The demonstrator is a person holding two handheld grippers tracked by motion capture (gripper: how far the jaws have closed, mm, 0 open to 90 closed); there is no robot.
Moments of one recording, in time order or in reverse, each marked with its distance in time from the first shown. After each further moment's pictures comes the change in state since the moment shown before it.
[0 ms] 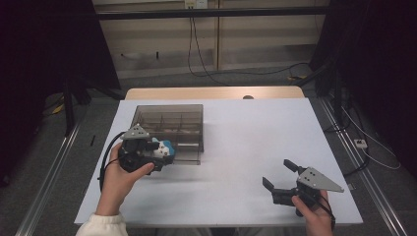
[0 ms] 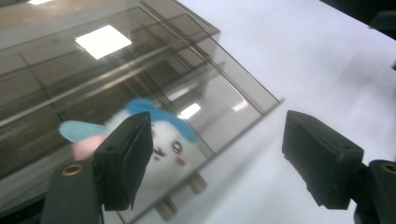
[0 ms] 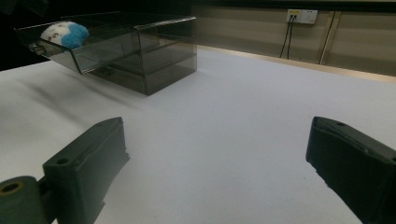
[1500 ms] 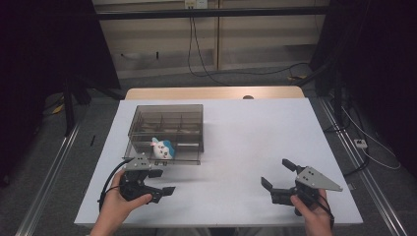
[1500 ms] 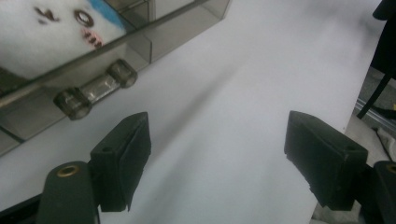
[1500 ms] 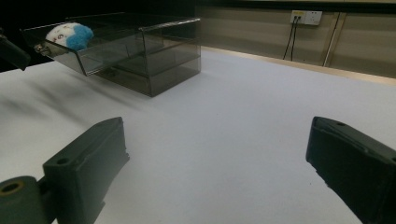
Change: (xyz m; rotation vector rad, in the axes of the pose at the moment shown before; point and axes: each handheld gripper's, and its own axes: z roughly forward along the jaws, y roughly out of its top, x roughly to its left) left arm -0.012 -0.067 0.014 0.069 -0.118 0.049; right arm 0.001 0.002 0.002 -0.003 0.012 -0.005
